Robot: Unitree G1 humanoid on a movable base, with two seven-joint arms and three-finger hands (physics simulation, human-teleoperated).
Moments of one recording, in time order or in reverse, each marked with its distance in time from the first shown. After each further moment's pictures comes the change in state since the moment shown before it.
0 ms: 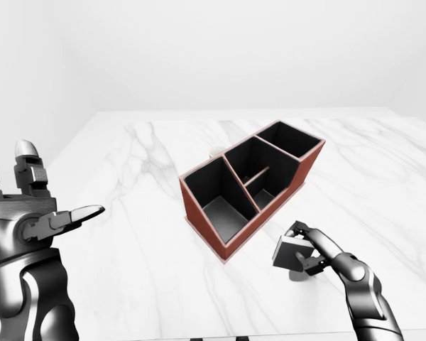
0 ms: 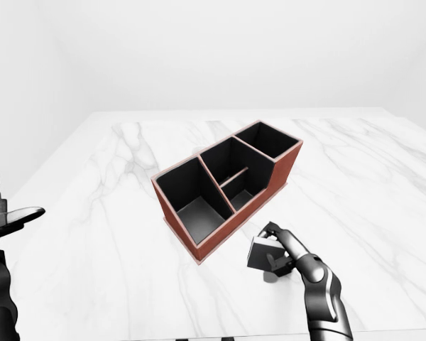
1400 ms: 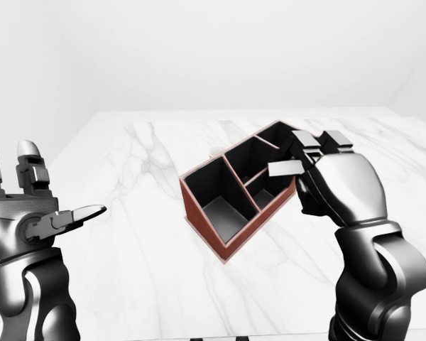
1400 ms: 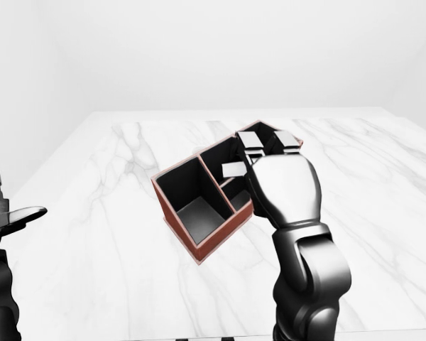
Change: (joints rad) left arm -0.002 -0.003 -0.008 0.001 0.008 0.000 0.002; right arm -0.219 0.198 0.221 -1.018 -0.765 0.000 0.126
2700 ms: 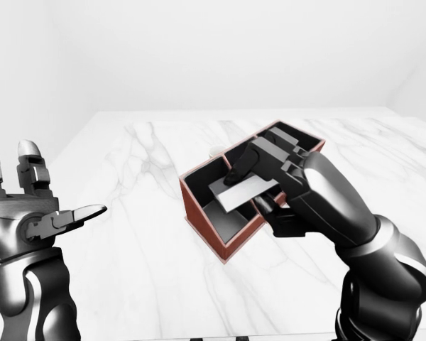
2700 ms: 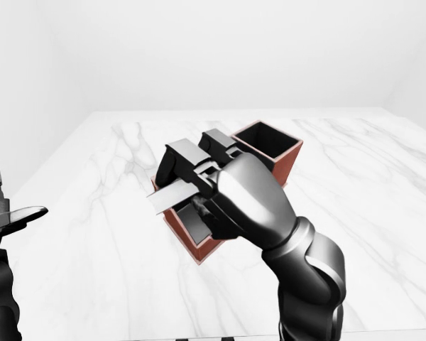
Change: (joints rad) left arm -0.001 -0.001 -0.003 0.000 0.003 0.000 0.002; right arm -0.084 -0.097 0.078 -0.057 0.704 0.000 0.000
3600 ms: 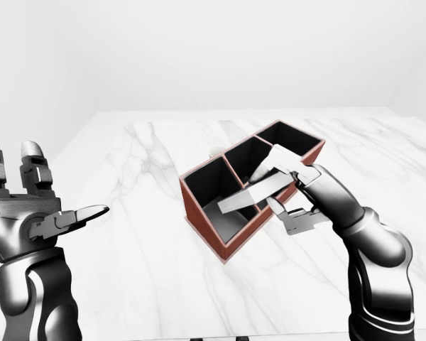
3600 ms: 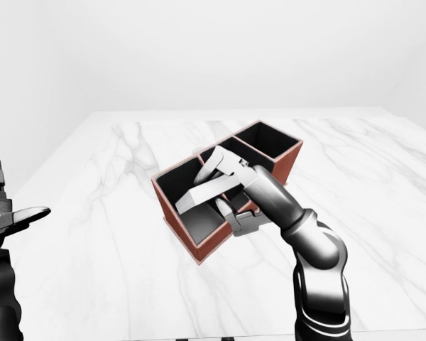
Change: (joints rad) left arm 0.002 -0.005 -0.007 0.003 0.010 0.000 -0.003; right arm 0.106 -0.065 -0.179 0.264 0.497 0.000 0.000
